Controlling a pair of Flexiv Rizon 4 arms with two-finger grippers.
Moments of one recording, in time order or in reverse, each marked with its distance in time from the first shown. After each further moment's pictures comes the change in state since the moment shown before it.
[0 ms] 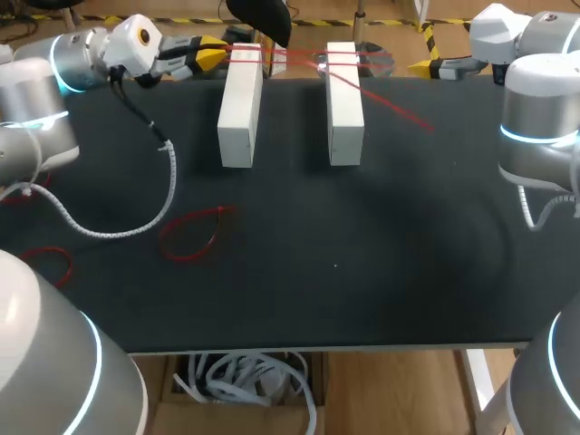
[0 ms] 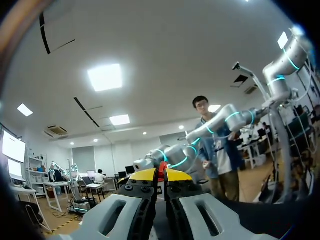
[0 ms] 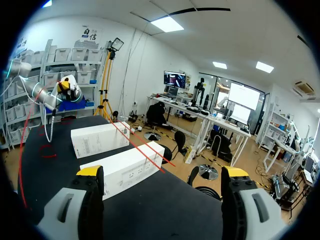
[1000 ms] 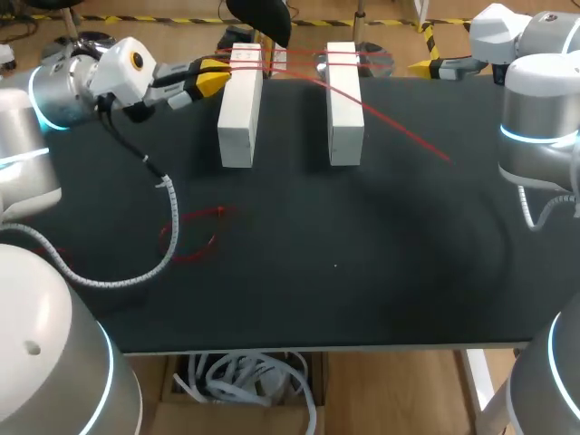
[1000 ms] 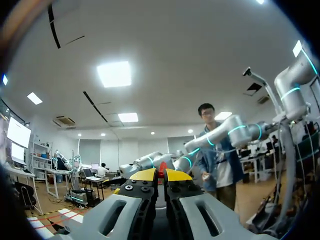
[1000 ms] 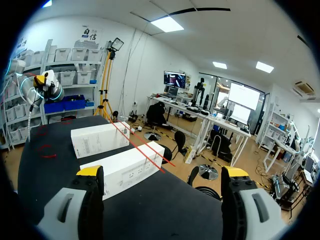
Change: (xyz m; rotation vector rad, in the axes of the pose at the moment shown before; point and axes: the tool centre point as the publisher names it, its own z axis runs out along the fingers) left arm 0.090 -0.040 0.051 0.006 -0.121 -0.110; right arm 0.000 0.000 0.000 0.000 0.000 0.000
